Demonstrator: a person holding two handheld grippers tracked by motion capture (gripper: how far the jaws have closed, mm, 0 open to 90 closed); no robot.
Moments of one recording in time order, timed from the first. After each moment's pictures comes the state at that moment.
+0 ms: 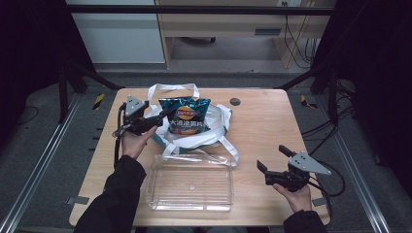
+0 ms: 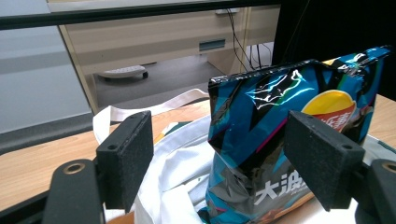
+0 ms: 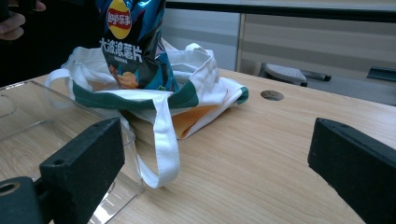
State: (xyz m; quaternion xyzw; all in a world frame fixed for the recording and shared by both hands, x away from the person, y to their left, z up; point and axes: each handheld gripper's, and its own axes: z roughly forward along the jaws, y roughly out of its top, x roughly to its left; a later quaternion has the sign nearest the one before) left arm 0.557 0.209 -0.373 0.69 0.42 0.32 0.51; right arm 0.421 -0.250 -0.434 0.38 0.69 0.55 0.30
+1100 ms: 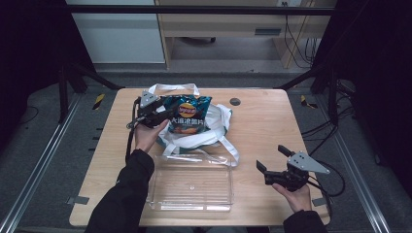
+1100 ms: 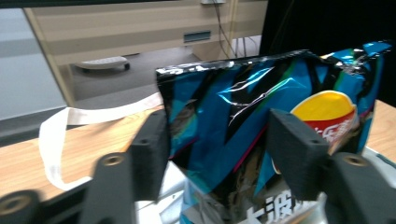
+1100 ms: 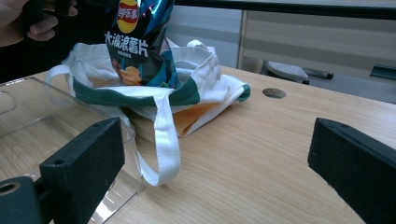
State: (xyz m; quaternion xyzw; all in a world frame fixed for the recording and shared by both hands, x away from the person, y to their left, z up) left arm 0.588 0.181 -0.381 0.70 0.42 0.29 0.50; right arm 0.423 -0.249 -0.435 0.37 0.69 0.54 0.29
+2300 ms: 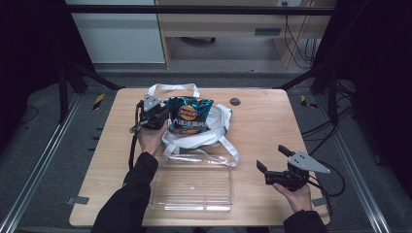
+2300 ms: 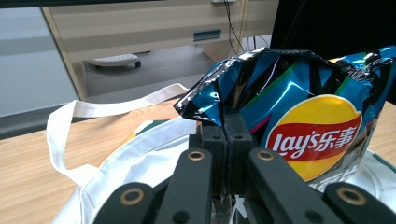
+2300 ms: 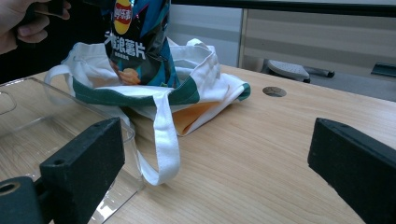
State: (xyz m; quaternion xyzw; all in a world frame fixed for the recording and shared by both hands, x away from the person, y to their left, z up) left arm 0.572 0.170 -0.380 0.69 0.43 0.30 0.50; right arm 0.424 -0.250 -0.435 0.38 0.69 0.54 0.29
